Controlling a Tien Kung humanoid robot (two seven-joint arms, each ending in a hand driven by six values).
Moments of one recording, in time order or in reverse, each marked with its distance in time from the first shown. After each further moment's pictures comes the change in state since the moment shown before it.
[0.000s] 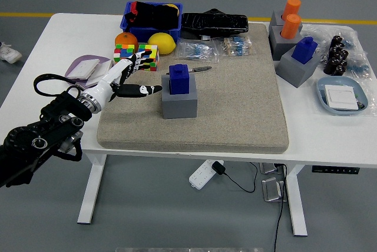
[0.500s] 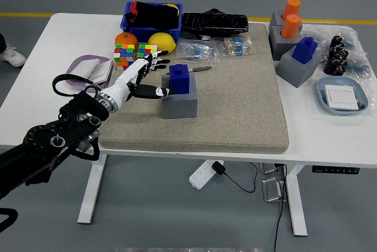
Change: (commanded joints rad) left arm -0.014 -0.071 0.004 0.029 -0.024 0.008 0.011; right arm 0.002 0.000 -0.015 0.001 0.008 0.001 0.001
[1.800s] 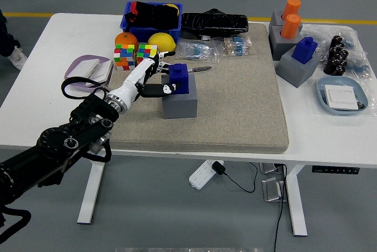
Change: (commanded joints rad) left arm 0.004 -0.061 -0.004 0.042 0.014 0.073 -0.021; right arm 0.004 -0.001 -0.010 0.000 0.004 -0.002 0.000
